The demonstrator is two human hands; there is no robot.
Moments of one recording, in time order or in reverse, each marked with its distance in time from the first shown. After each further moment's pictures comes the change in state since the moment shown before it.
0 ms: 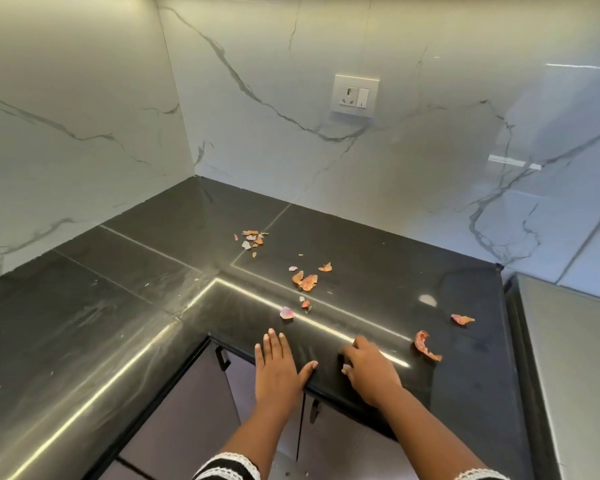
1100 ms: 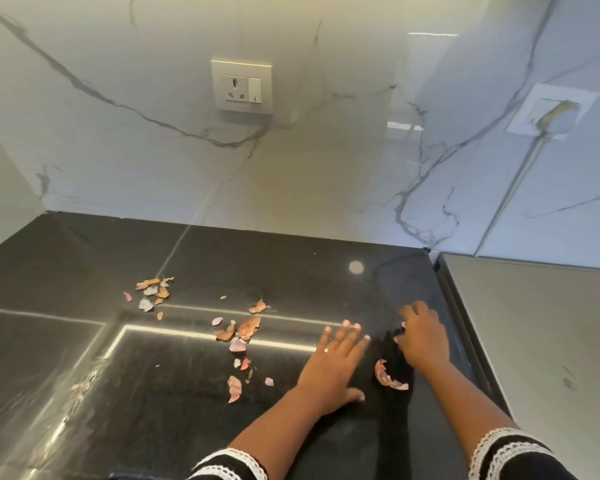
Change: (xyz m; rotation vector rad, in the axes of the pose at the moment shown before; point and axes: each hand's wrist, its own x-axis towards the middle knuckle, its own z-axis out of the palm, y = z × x) left_hand 0.117 0.151 -0.052 -0.044 -0.100 1.073; right_hand 0.049 0.165 -0.073 -0.044 0.305 0.665
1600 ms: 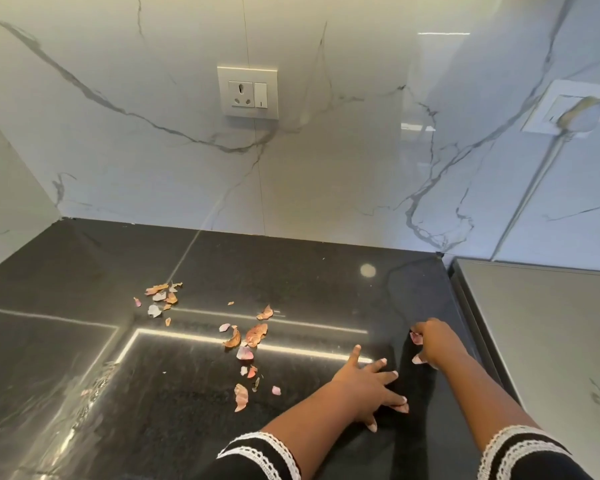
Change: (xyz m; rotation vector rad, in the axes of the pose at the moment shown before) left_hand 0.040 0.022 -0.009 0.268 -0.446 0.248; right_hand 0.038 0.016 0.002 -0.086 -0.393 0.031
